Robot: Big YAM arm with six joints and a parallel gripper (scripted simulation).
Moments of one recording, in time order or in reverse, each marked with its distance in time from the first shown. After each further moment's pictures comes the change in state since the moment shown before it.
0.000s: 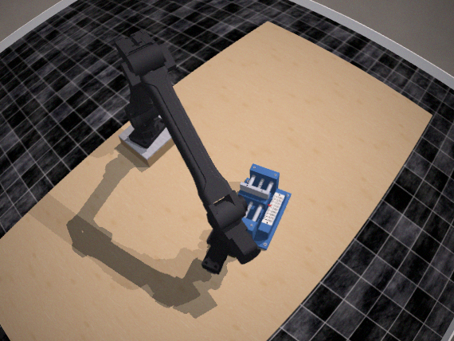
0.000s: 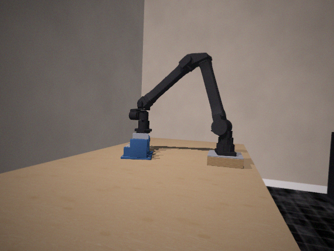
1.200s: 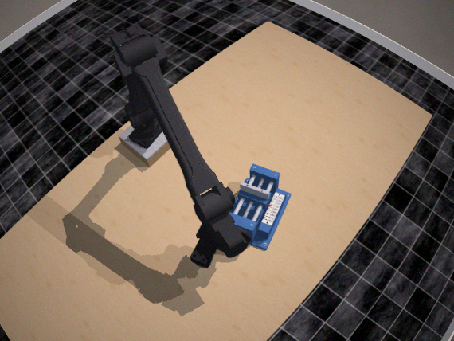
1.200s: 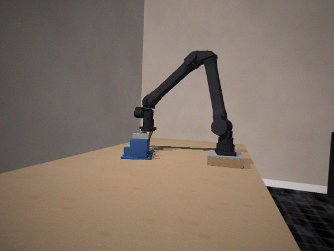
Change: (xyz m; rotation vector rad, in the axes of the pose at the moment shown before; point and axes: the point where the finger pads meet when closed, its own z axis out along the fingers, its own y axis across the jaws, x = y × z) arm 0.000 -0.027 -0.012 -0.017 -0.005 -0.003
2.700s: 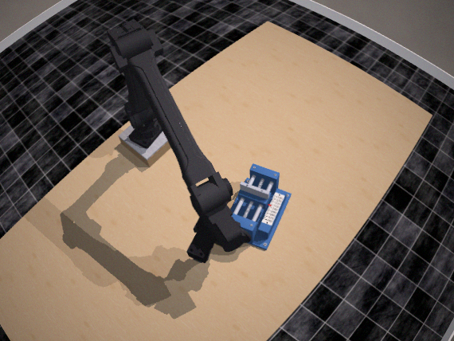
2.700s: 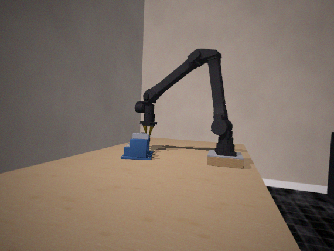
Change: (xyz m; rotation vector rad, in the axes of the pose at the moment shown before) arm 0.000 -0.002 -0.033 -0.009 -0.004 -0.001
